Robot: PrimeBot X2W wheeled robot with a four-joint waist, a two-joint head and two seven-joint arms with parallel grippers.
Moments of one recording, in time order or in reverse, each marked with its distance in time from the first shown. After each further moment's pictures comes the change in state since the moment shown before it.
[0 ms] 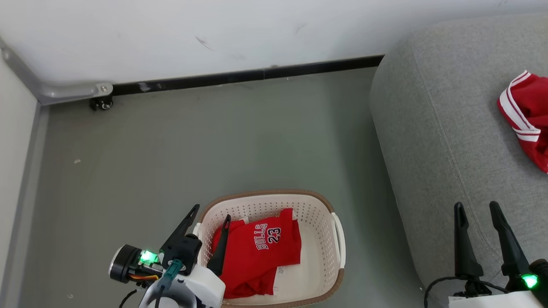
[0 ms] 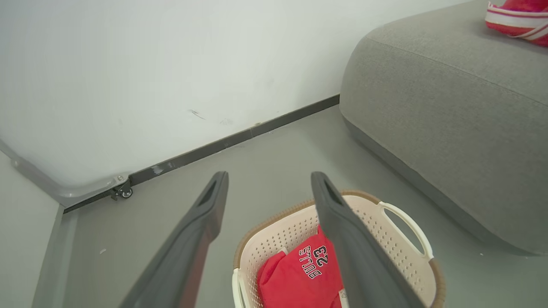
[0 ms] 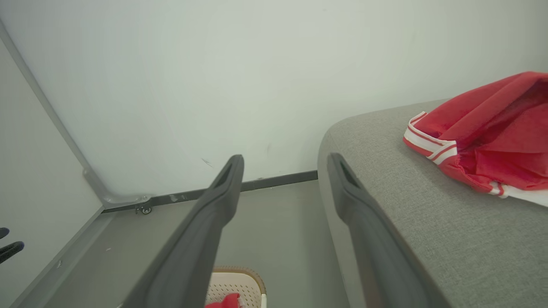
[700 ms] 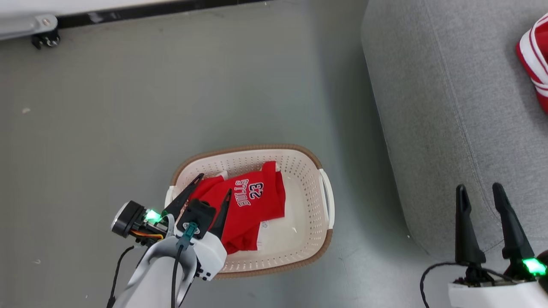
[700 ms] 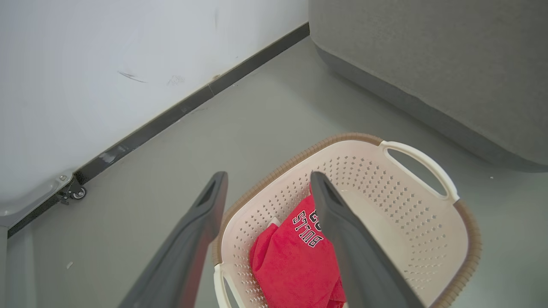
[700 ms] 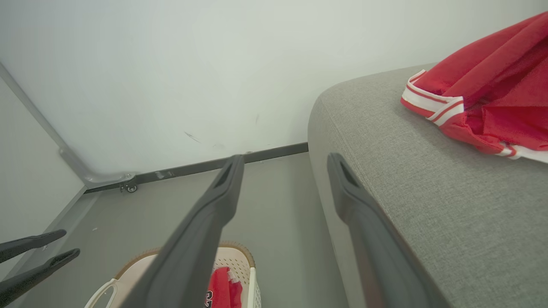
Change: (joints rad) left arm -0.217 0.027 -0.072 0.197 0.112 -0.009 0.000; right arm -0.012 0.001 0.019 -0.095 0.023 0.000 0.000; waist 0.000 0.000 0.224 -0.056
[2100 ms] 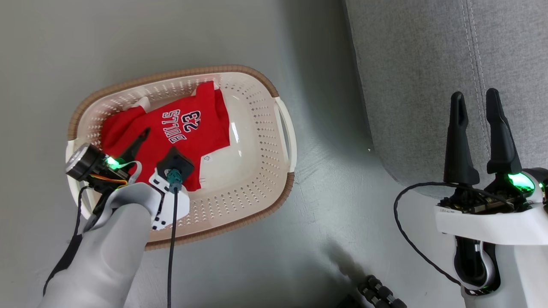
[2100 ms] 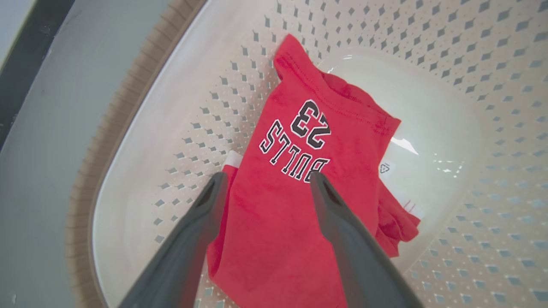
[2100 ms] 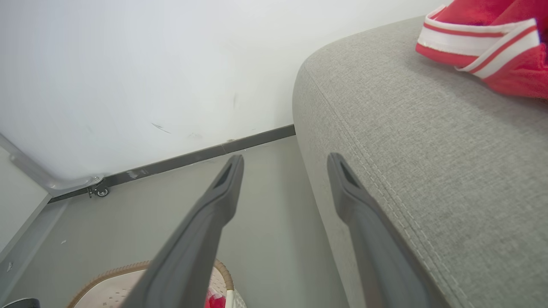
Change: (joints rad) left arm -0.317 0.100 -0.090 0.307 0.212 0.117 0.102; right arm -0.325 0.000 0.097 0.014 0.152 0.000 -0.006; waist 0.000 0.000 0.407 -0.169
